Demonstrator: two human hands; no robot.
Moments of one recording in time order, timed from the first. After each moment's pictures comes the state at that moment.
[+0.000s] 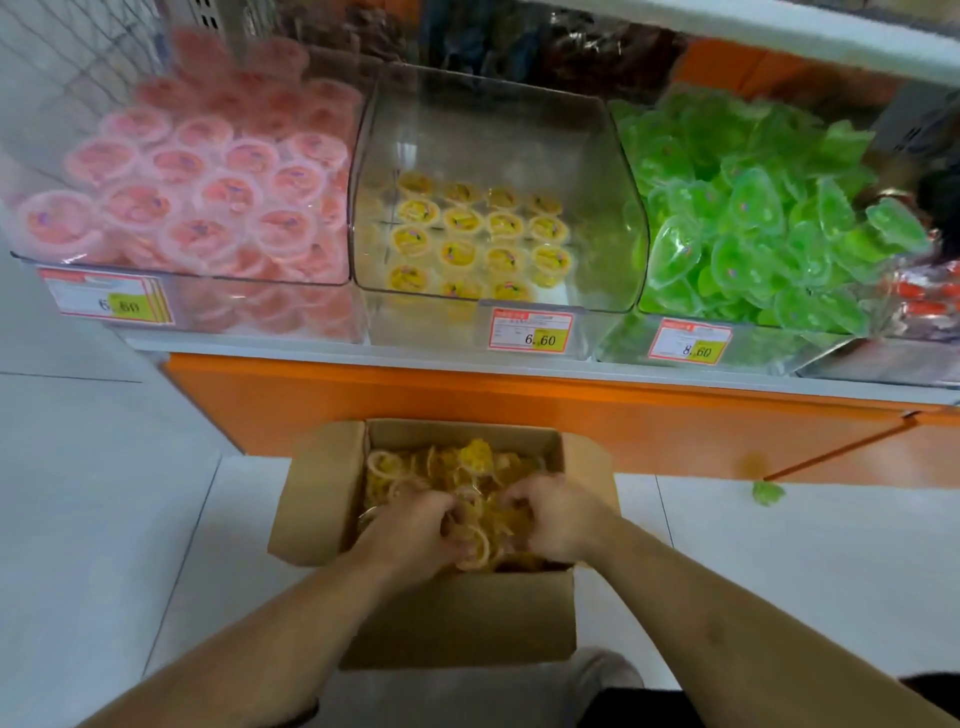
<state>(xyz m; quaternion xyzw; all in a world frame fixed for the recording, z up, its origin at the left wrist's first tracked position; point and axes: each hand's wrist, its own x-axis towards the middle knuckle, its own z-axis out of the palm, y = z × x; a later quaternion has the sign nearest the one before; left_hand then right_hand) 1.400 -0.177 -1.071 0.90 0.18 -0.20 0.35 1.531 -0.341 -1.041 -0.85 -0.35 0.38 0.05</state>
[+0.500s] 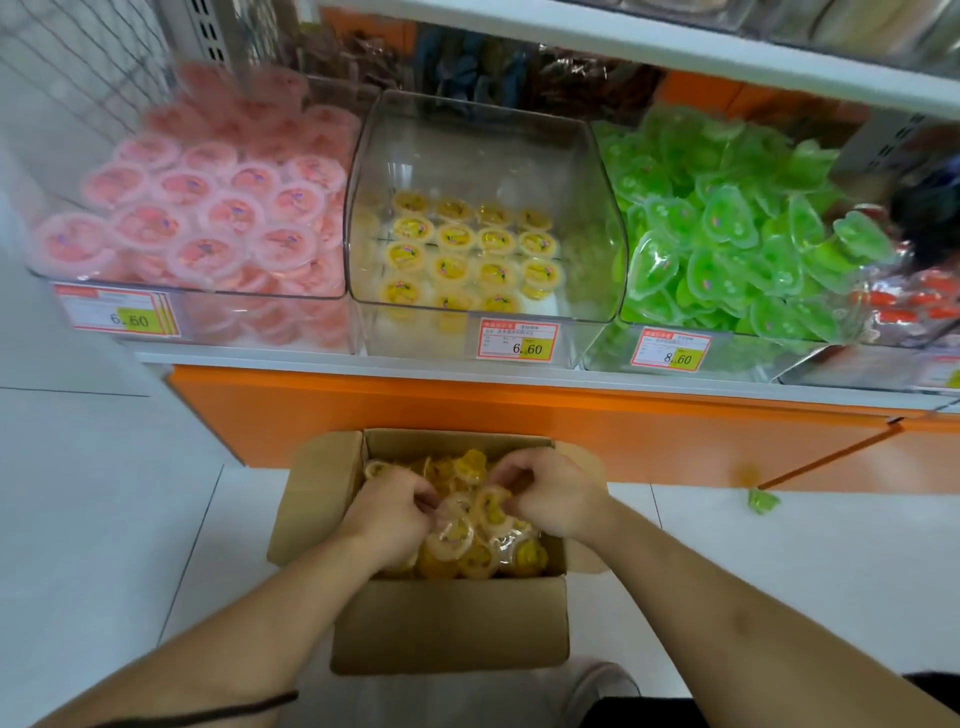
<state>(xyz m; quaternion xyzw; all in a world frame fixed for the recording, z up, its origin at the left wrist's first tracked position) 1.405 -0.164 -1.051 0.84 0.30 -0.15 0.42 1.543 -0.333 -1.021 -0.87 -0.25 0.37 0.20</state>
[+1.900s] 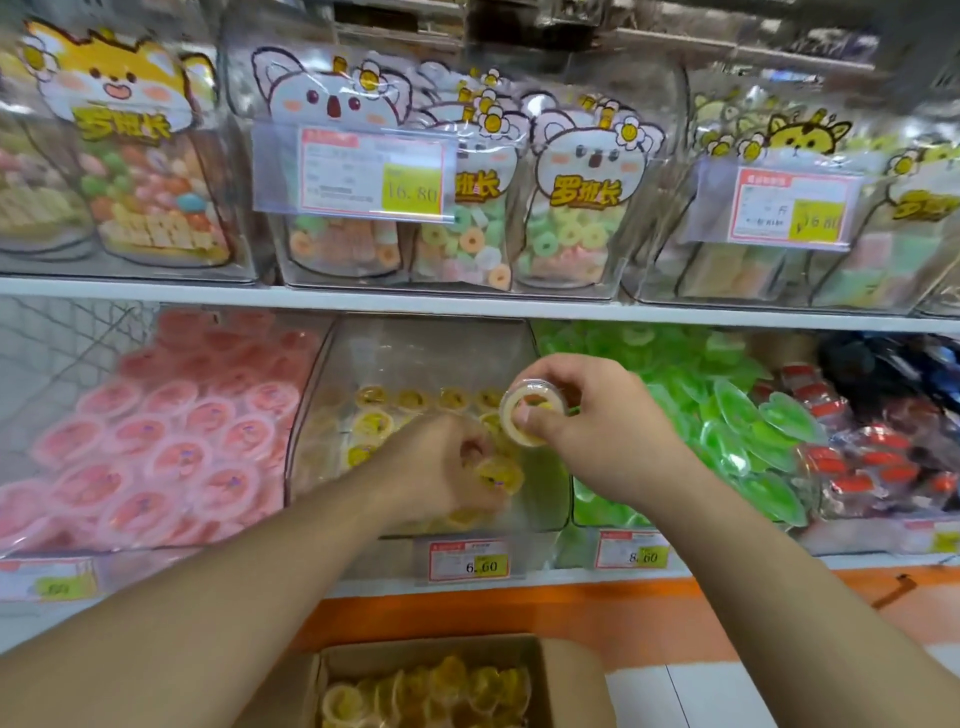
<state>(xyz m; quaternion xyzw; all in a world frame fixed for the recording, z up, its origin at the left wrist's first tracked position) 1.589 -0.110 -0.874 0.93 0.07 0.02 0.35 1.655 -0.293 -0.800 -0.87 -0.32 0.02 0.38</state>
